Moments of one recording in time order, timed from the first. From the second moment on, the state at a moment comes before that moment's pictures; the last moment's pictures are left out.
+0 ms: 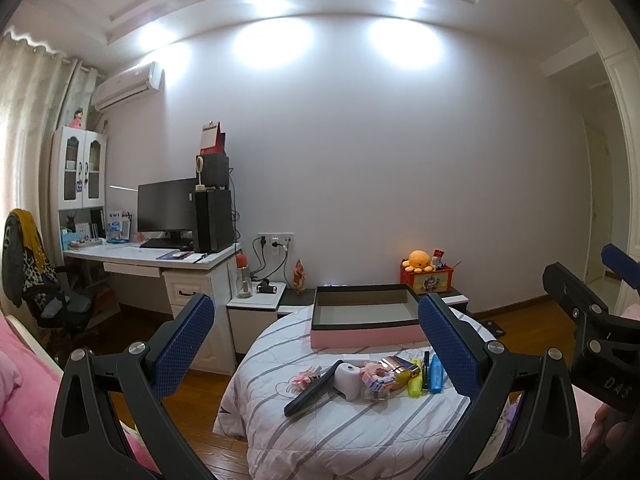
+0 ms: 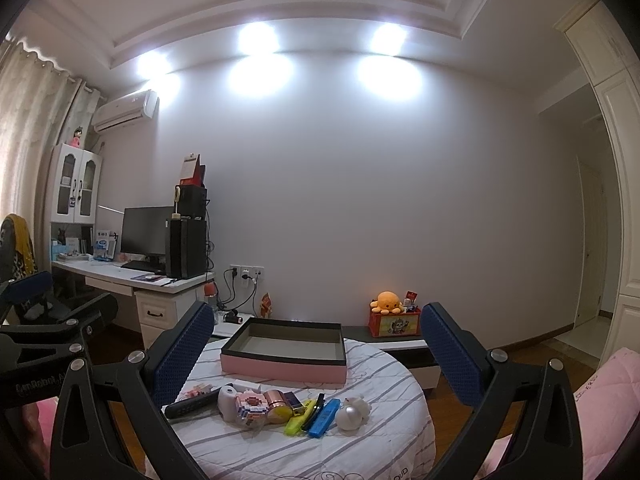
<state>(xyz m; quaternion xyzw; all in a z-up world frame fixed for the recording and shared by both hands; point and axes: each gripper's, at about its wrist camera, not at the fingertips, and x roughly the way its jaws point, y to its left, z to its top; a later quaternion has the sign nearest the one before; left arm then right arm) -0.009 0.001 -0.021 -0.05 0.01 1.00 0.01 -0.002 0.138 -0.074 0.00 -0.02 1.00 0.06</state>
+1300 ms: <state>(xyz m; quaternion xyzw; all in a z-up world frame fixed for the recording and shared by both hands) -0.005 0.005 -0.020 -0.04 0.02 1.00 0.02 -0.004 0.139 -0.076 0.00 -0.03 1.00 0.06</state>
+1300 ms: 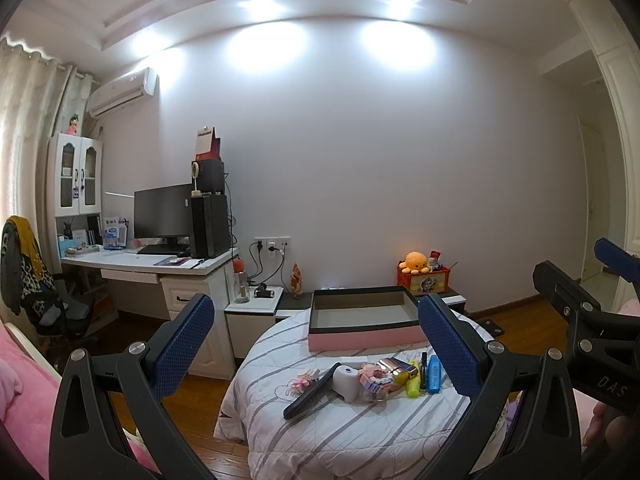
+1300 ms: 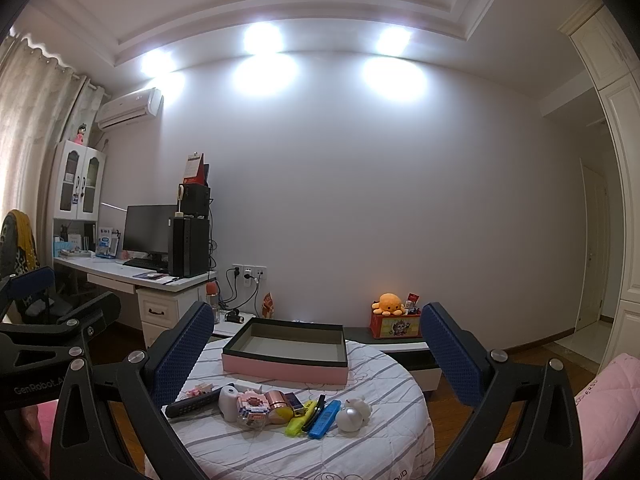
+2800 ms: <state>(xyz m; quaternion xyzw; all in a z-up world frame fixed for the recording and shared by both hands) -0.211 -0.020 -0.211 -0.37 0.05 0.93 0.01 -0.167 0.212 -0.249 -0.29 0.05 0.95 0.07</state>
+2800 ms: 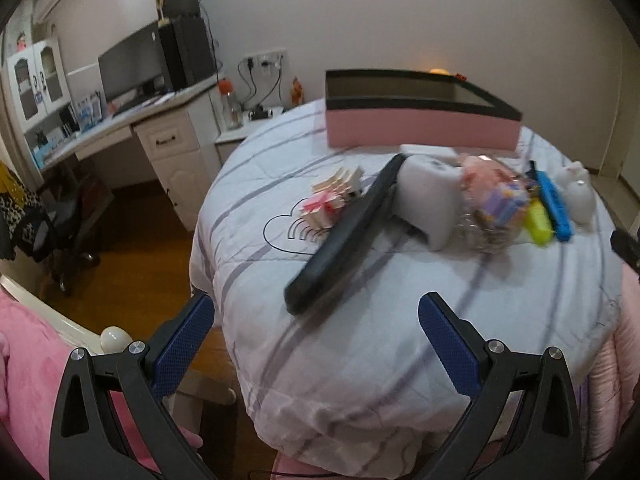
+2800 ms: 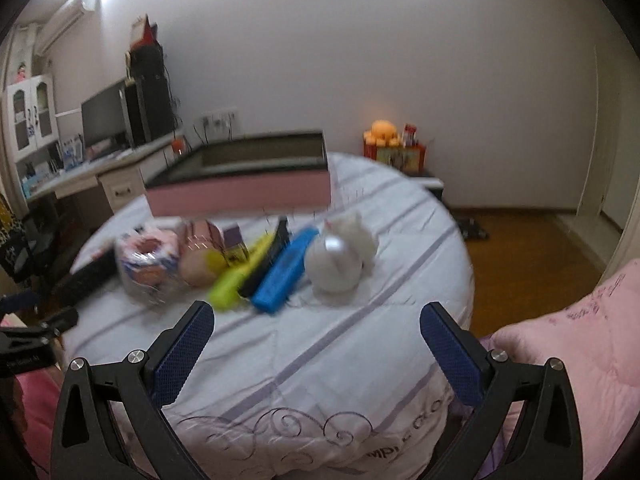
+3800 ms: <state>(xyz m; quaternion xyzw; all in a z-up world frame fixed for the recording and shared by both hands) -0.258 -0.074 -0.182 -0.38 -0.09 0.91 0.13 -0.223 0.235 -0.284 -0.37 0.02 0.93 0.02</state>
